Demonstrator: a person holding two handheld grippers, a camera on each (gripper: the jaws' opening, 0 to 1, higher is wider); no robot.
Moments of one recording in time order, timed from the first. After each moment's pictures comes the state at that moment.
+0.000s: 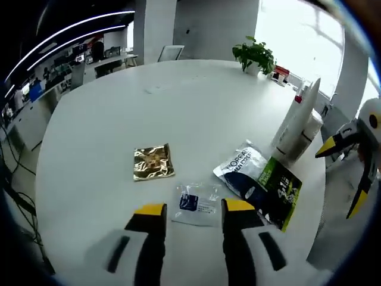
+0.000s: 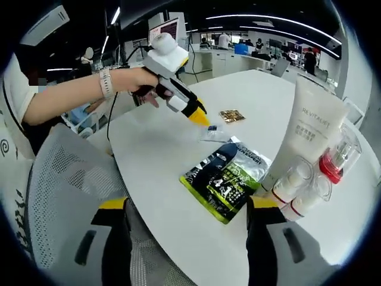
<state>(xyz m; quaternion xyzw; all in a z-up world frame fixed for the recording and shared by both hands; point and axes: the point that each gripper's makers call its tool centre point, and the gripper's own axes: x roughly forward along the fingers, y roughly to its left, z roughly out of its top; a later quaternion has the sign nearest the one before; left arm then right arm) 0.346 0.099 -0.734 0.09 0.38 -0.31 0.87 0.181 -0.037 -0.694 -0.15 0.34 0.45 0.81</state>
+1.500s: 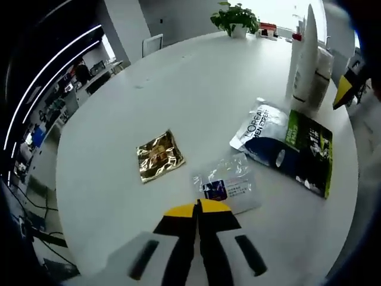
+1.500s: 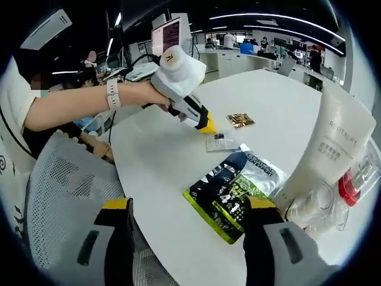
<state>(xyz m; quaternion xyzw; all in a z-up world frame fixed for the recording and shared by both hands) 0.342 0.102 -0.761 0.27 0.37 -0.31 0.84 0.200 -0.008 -0.696 -0.12 0.34 0.47 0.81</state>
